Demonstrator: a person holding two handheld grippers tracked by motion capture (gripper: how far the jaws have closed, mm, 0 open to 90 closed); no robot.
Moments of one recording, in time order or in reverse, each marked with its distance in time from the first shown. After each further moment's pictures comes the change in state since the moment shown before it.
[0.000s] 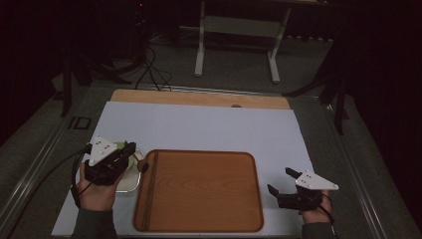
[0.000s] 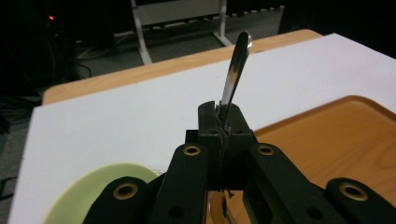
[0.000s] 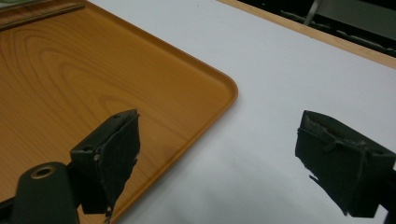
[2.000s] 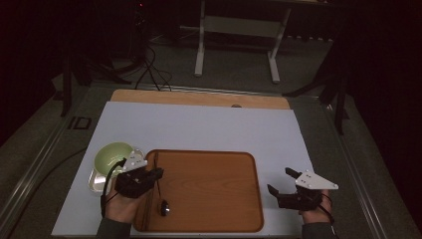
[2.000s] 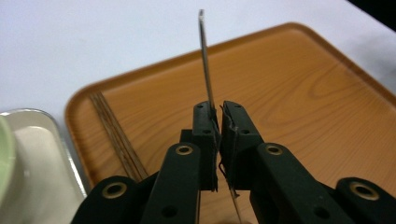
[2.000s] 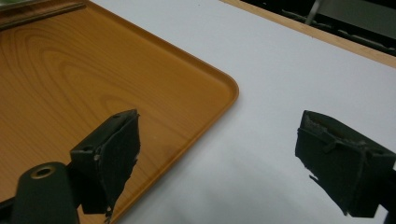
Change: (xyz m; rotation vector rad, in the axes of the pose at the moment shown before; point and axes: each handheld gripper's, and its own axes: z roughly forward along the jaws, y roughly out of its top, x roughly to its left) left arm -0.035 -0.046 0.050 0.235 -0.250 -0.066; right arm 0.000 0.000 0.000 0.002 0.005 -0.002
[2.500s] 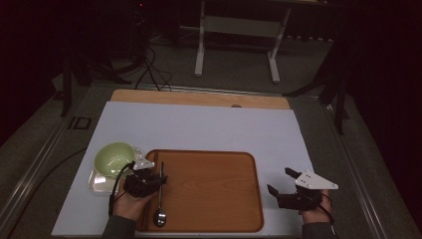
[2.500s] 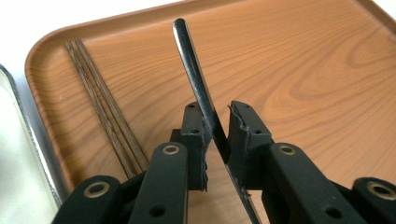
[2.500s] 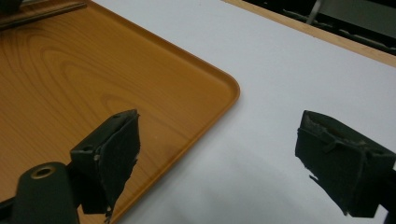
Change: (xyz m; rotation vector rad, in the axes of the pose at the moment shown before) left arm 0.014 -0.018 0.040 0.117 -0.008 -0.054; right arm 0.000 0.000 0.000 0.001 0.002 0.000
